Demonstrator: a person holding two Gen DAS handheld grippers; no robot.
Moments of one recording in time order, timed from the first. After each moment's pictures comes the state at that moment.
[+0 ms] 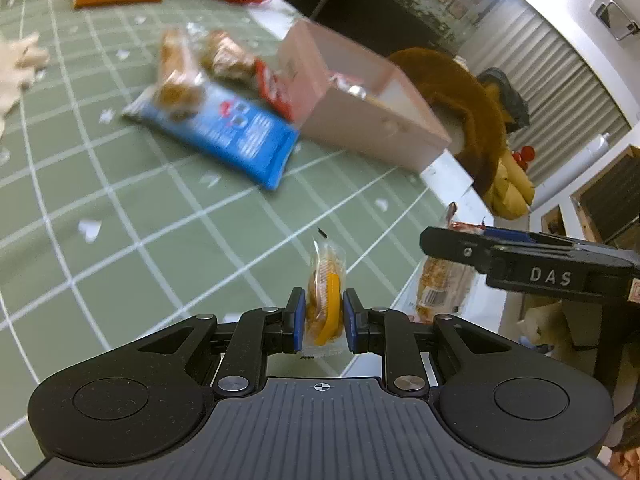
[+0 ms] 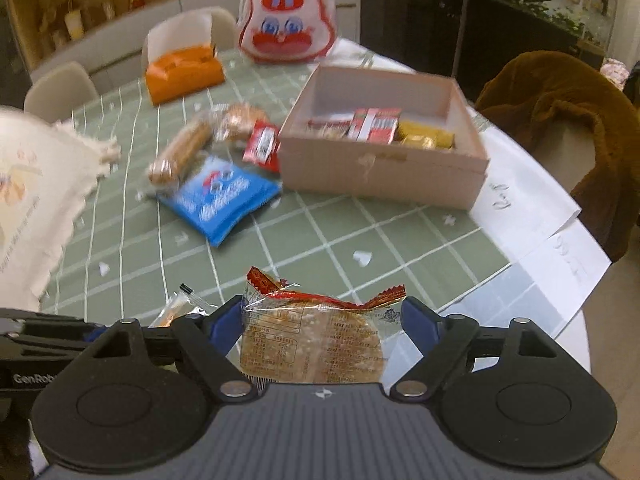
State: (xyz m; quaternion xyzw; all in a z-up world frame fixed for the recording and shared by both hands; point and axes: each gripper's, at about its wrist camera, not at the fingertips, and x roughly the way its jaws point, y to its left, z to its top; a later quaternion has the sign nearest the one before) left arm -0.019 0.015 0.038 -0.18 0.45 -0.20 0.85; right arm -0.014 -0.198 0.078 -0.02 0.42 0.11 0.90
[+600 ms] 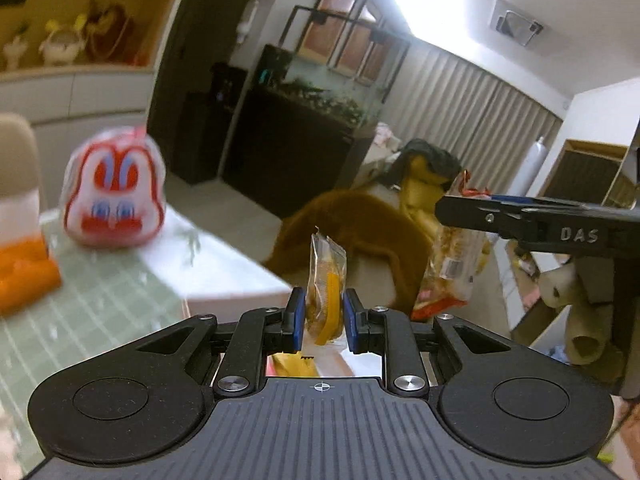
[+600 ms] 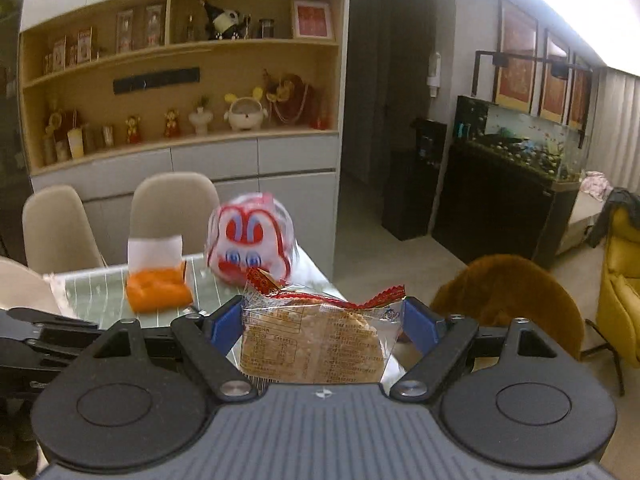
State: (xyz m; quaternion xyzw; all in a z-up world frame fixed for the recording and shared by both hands) left arm 0.128 -0.028 0.256 -0.10 0.28 -0.27 0.92; right arm 0.093 -0.250 0.321 -0.04 0.24 0.11 0.96
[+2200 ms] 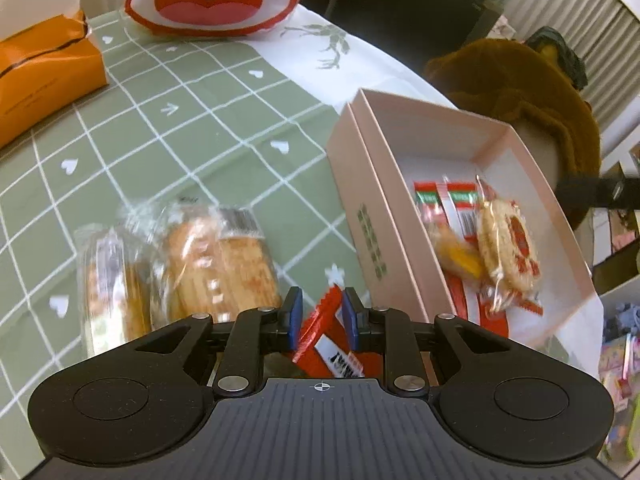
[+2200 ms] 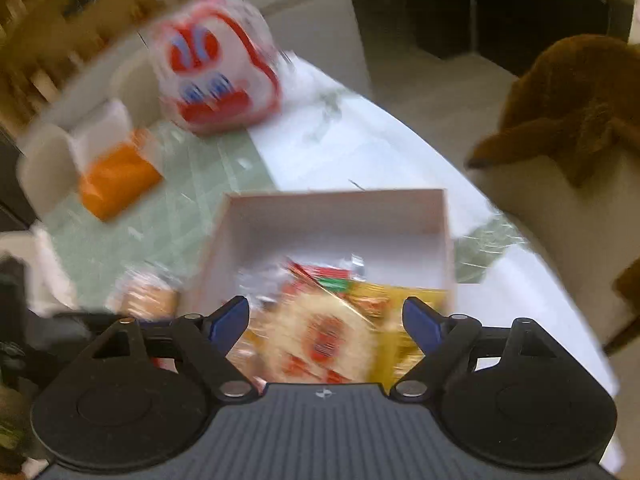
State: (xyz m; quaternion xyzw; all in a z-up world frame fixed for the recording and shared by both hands) left arm 0.245 0.005 0.034 -0.07 0.50 -0.15 0.85; right arm 0.244 -0.265 0.101 0.09 0.48 0.17 0.86
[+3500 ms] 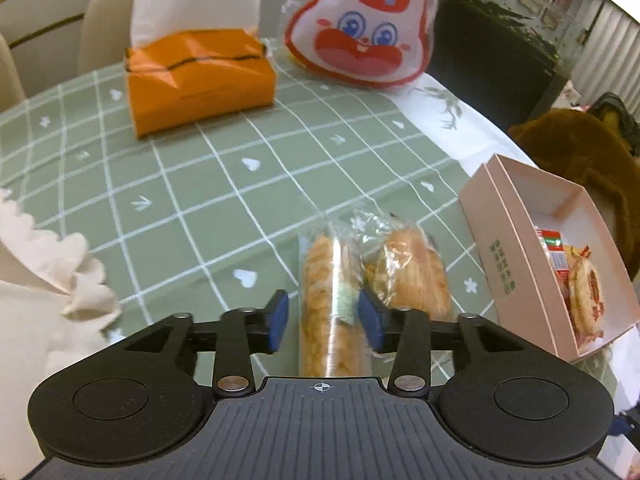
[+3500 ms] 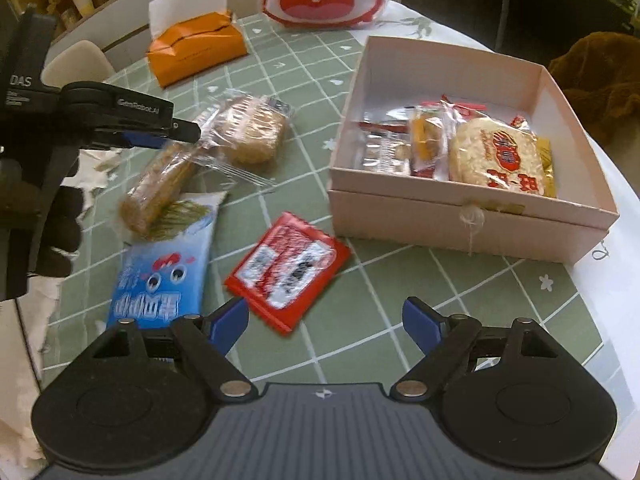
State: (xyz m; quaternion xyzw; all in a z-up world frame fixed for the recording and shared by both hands) left arm 0.194 0.096 0.041 -0.11 0.44 -0.03 0.89; right arm 0.093 -0.150 0.044 -0.02 0.49 0.16 0.86
